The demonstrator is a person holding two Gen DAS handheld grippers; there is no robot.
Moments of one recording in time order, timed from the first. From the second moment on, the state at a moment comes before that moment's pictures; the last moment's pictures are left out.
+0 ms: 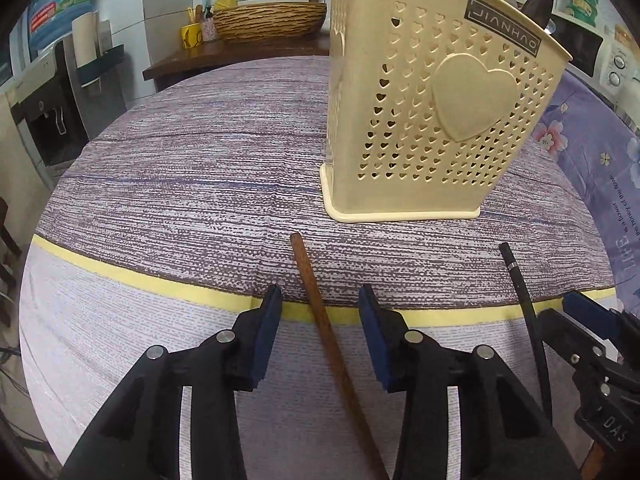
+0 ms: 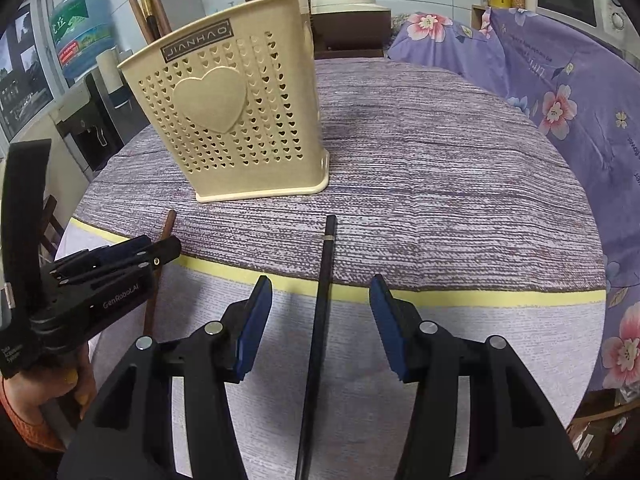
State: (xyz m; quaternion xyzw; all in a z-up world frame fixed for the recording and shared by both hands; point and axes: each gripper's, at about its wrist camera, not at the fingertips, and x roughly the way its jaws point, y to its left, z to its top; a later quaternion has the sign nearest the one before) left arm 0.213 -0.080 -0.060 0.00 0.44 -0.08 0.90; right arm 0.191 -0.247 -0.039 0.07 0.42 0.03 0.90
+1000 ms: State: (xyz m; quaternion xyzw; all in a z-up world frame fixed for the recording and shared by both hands) left arm 0.227 -0.084 -0.051 -0.01 0.43 -0.09 0.90; right arm 0.229 -0.245 -0.052 0.07 0.43 0.03 0.90
